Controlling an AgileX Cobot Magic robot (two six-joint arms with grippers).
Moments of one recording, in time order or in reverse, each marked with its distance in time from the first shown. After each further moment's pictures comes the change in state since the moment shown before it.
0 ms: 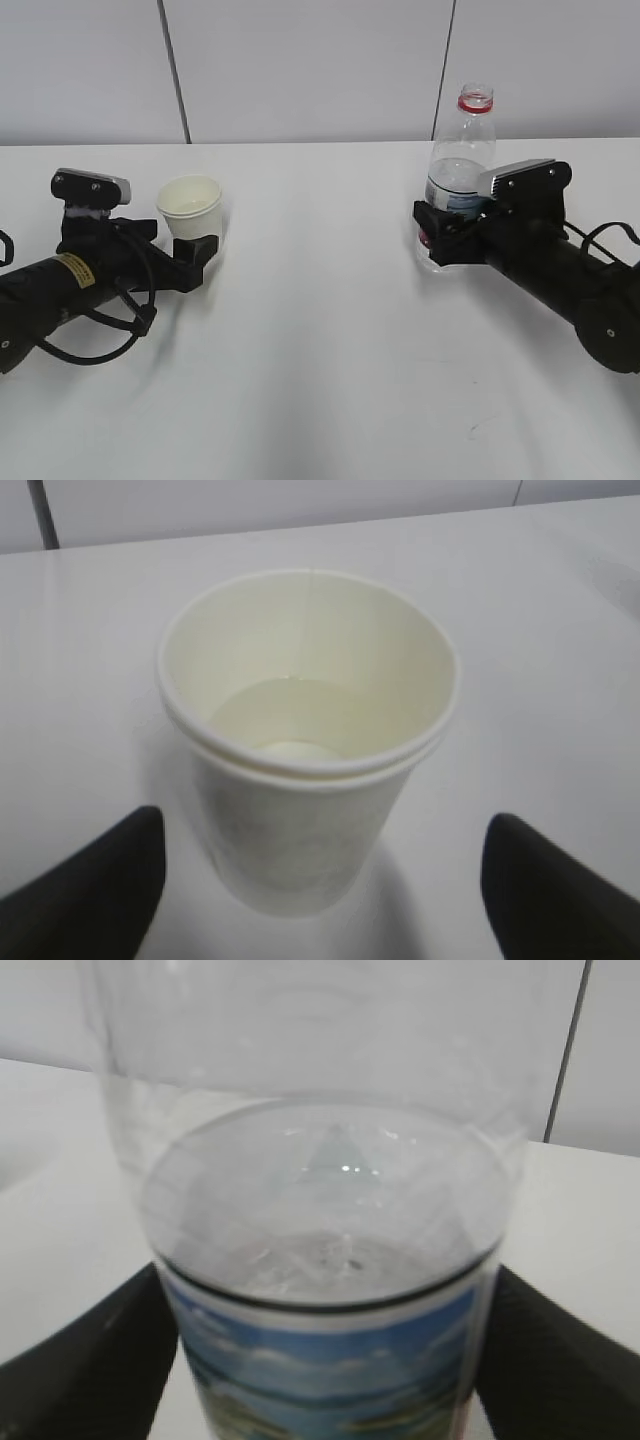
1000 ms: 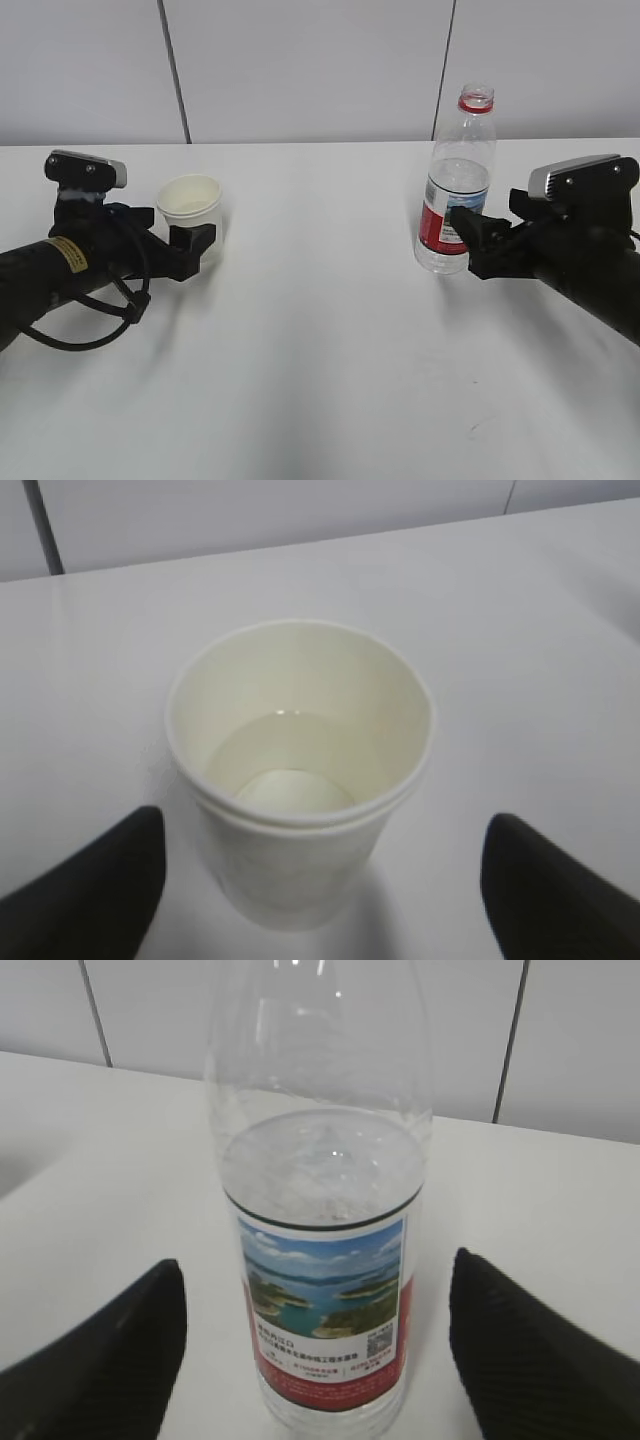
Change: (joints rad) left arm 0.000 -0.082 0.001 0.027 0.086 -0.016; right arm 0.000 -0.273 0.237 0.045 0.086 -0.007
